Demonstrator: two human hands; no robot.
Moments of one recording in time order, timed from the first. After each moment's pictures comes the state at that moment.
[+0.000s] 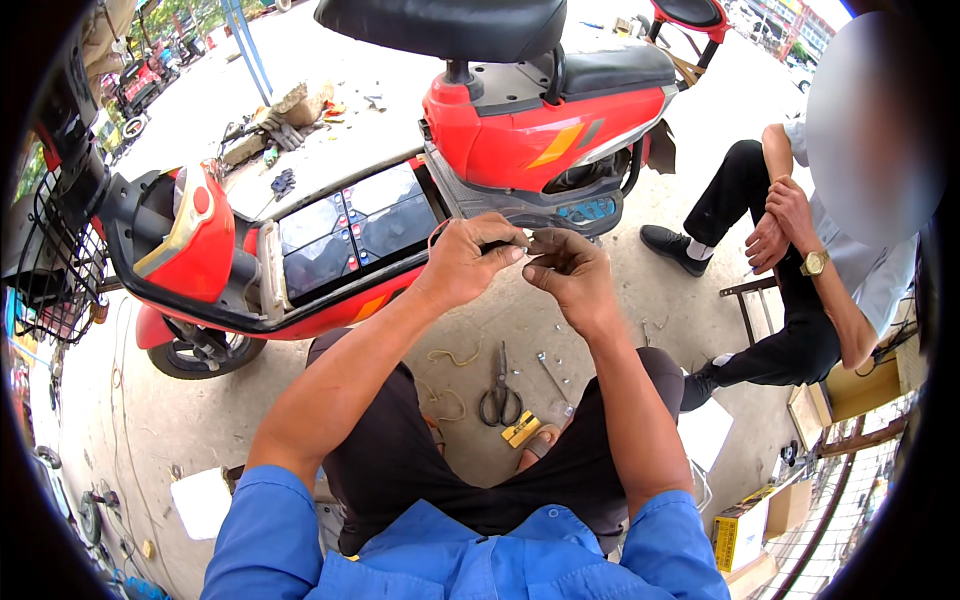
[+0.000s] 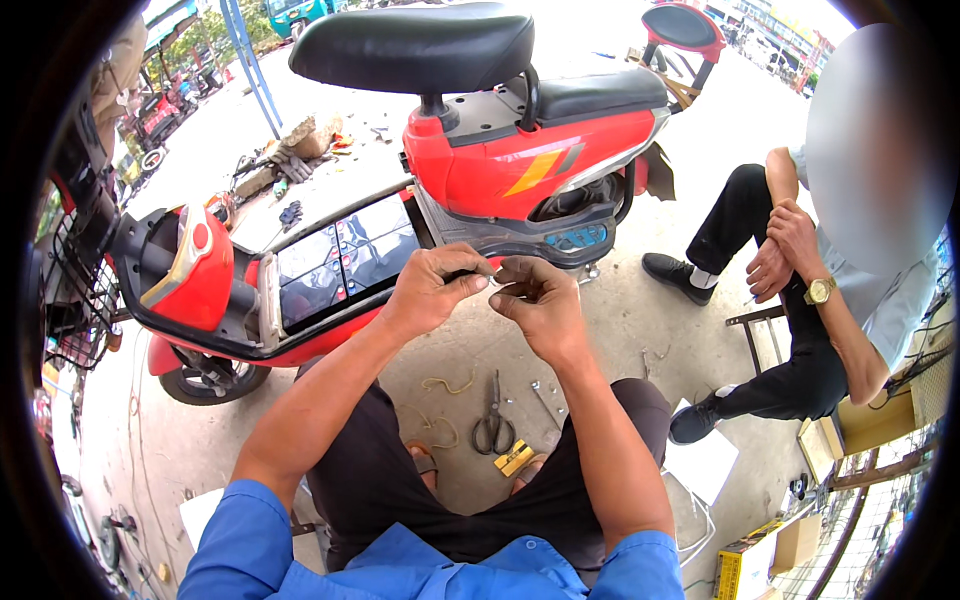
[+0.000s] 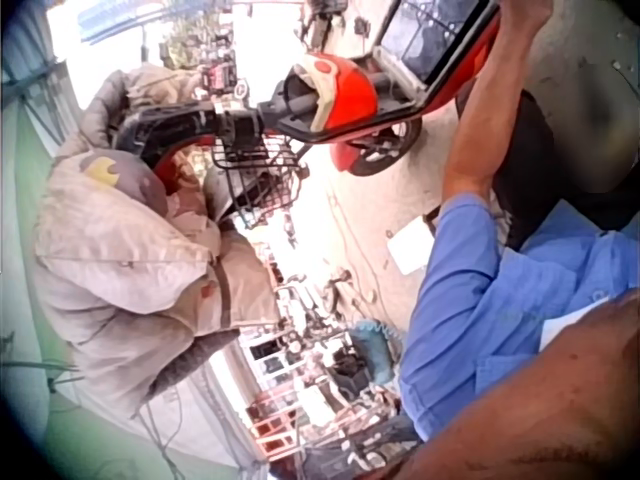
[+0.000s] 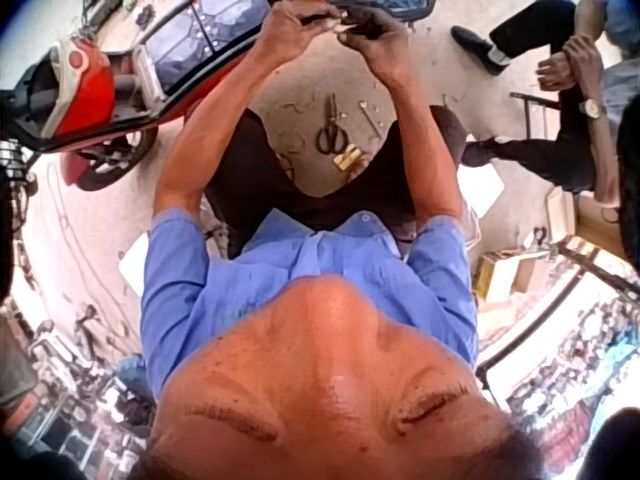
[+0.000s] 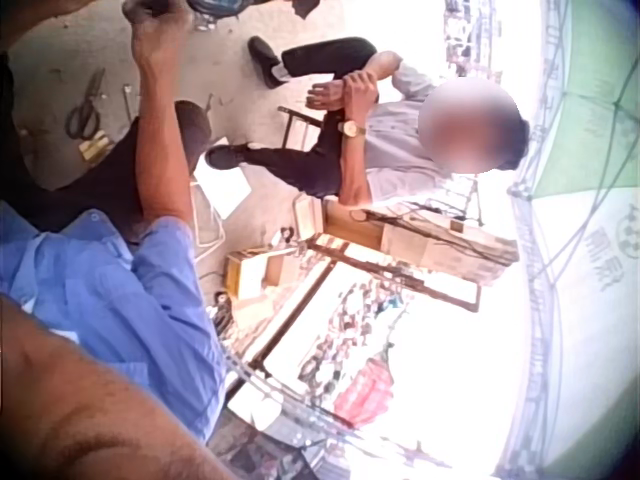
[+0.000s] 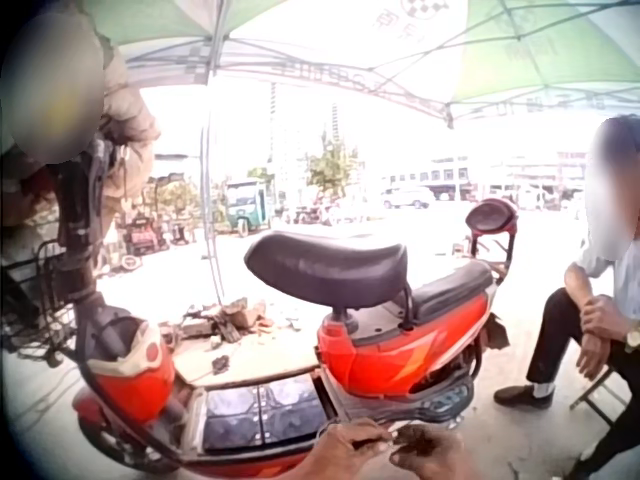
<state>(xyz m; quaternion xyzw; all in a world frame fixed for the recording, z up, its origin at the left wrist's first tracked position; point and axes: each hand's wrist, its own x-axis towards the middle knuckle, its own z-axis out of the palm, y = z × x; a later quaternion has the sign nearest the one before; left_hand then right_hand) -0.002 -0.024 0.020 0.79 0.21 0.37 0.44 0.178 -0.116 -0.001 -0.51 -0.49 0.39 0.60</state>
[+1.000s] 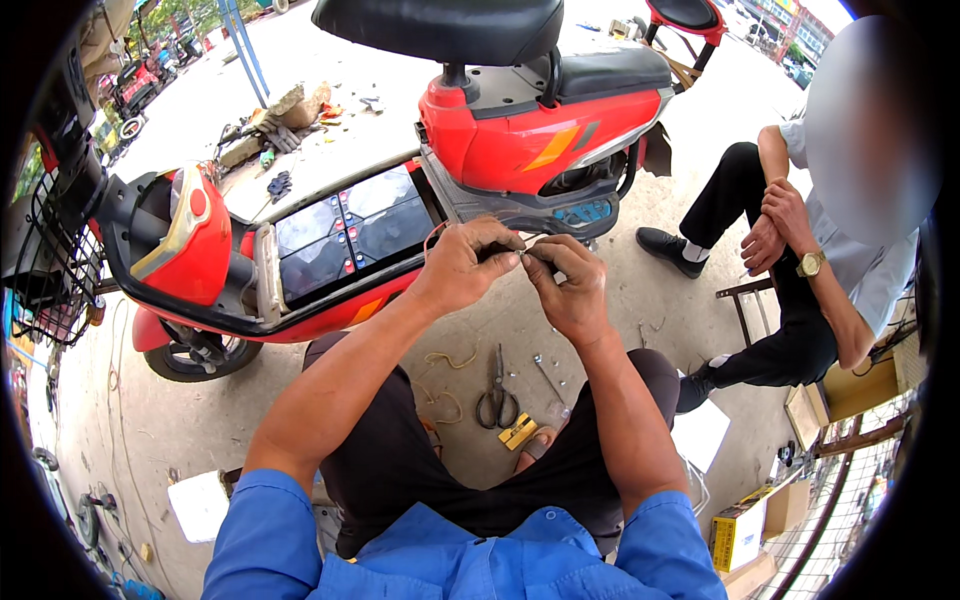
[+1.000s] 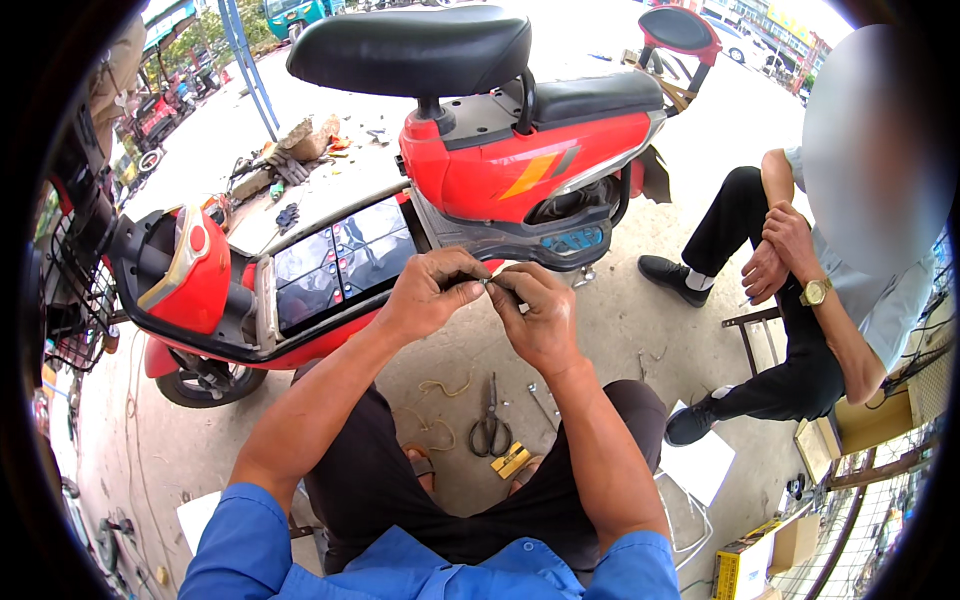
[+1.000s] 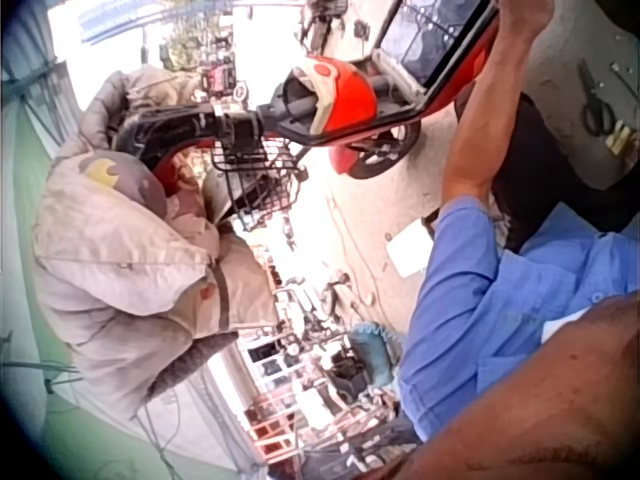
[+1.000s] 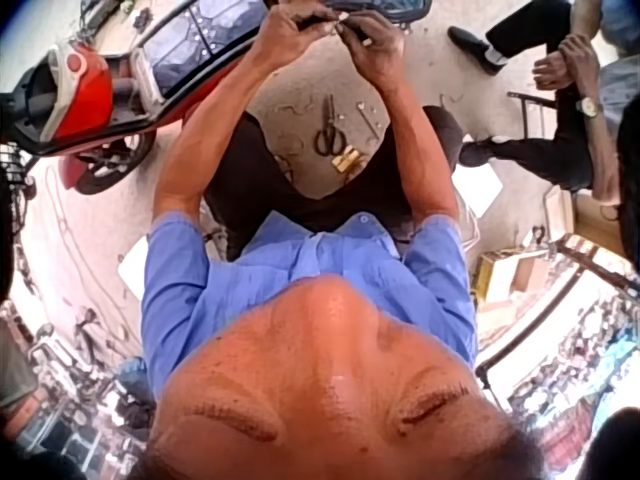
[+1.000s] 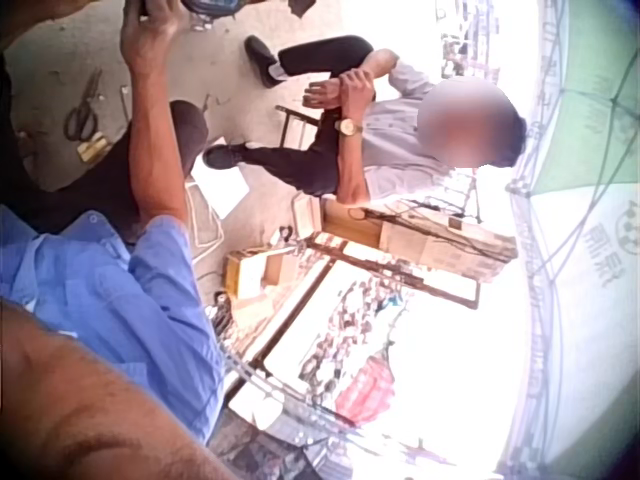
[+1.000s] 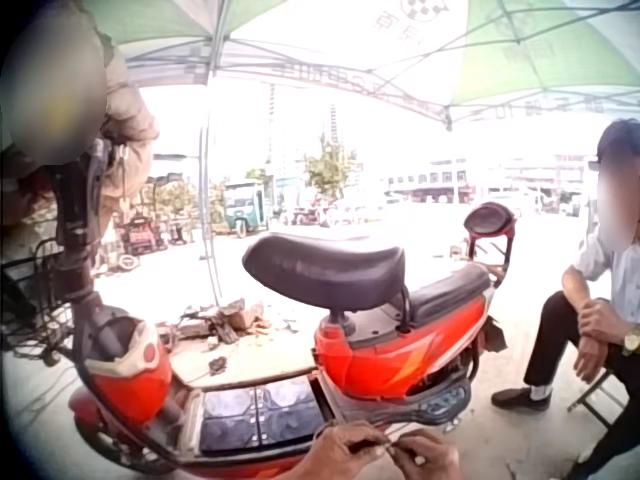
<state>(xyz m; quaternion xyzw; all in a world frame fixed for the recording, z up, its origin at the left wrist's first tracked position) -0.004 -0.027 0.018 0.77 0.21 0.36 0.49 0.167 -0.120 0.013 -0.50 -0.65 0.06 0.57</state>
